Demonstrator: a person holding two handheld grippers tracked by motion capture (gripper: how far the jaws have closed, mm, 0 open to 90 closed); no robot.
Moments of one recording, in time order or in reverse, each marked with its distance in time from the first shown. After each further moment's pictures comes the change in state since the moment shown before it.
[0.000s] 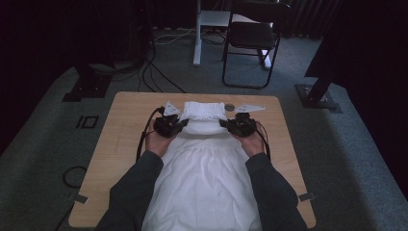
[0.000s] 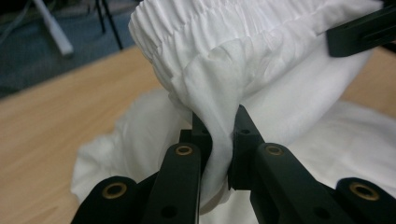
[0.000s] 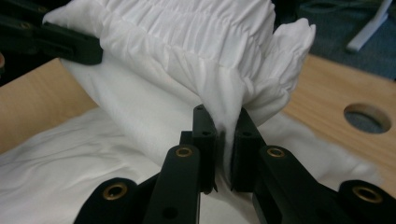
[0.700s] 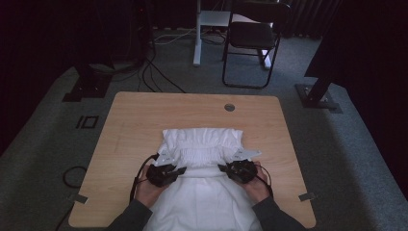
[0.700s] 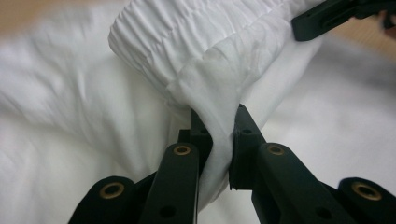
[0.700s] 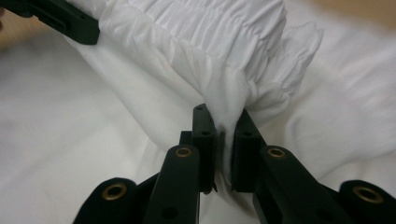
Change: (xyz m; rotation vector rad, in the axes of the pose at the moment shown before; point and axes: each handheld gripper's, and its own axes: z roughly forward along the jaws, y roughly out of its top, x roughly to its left) left arm -0.067 -0.125 -0.035 0.118 -0.176 -0.003; right arm 0.075 -0.107 -0.031 0.154 0.060 -0.099
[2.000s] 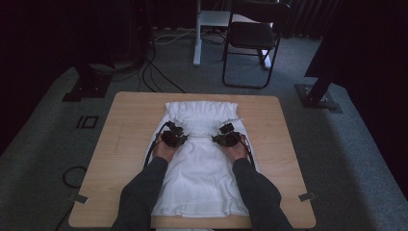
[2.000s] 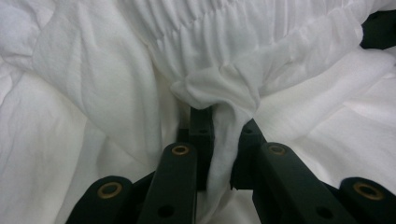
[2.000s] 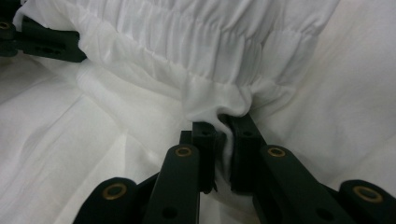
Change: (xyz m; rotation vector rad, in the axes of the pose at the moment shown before) left arm 0.103 0.068 0.101 0.120 0.227 -0.069; right arm -0.098 0.052 0.111 0.099 -0.110 0.251
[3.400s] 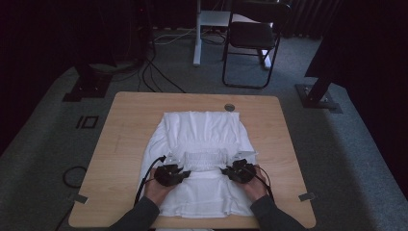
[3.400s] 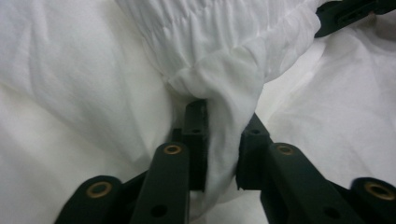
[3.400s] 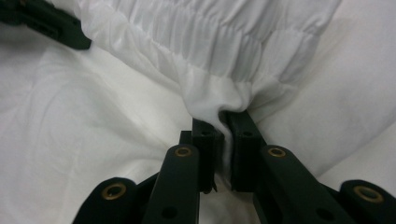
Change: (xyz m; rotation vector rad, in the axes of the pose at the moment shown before) left arm -0.068 -0.091 -0.071 -0.058 -0.274 -0.017; right arm 0.046 -0.100 -0.082 0.001 0.091 -0.157
